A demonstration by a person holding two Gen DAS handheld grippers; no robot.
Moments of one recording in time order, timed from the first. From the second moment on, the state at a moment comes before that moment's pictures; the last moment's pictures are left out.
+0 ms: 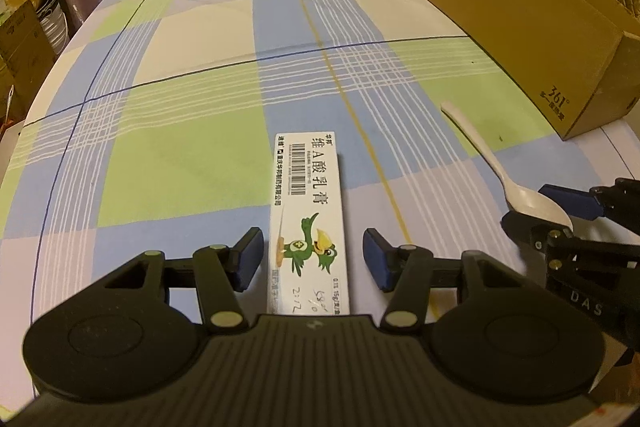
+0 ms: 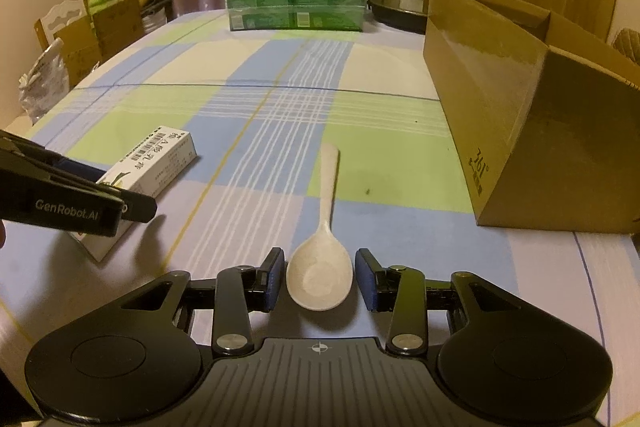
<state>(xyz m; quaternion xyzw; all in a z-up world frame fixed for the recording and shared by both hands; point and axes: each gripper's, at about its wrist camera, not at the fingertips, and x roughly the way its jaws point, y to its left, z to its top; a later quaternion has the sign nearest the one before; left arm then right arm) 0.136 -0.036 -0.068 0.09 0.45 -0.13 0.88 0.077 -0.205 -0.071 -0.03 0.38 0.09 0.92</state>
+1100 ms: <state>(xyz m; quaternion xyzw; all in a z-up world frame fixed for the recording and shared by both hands) 0.084 -0.033 -0.031 0.06 0.44 -0.13 0.88 0.038 -0.203 -0.016 -0.06 0.33 0.10 0.94</state>
